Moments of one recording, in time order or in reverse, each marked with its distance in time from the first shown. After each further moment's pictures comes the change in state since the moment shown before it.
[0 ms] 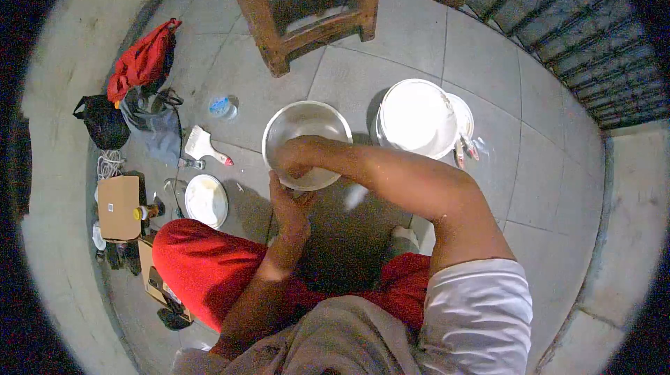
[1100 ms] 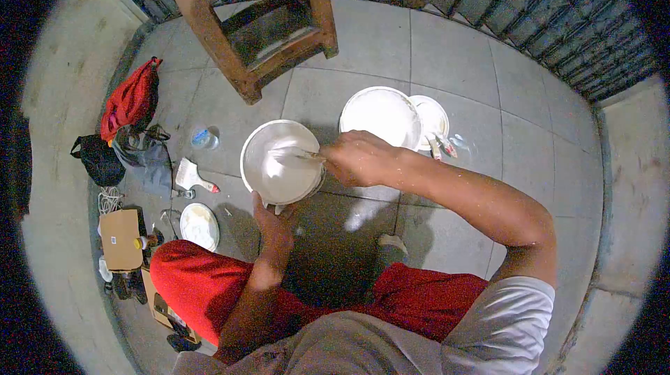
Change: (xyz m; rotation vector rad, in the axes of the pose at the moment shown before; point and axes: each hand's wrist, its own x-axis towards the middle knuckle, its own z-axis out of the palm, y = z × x) left_hand 0.002 -0.011 0.009 0.012 -0.029 0.080; right_hand -0.197 0.036 -0.003 0.031 0.590 0.086
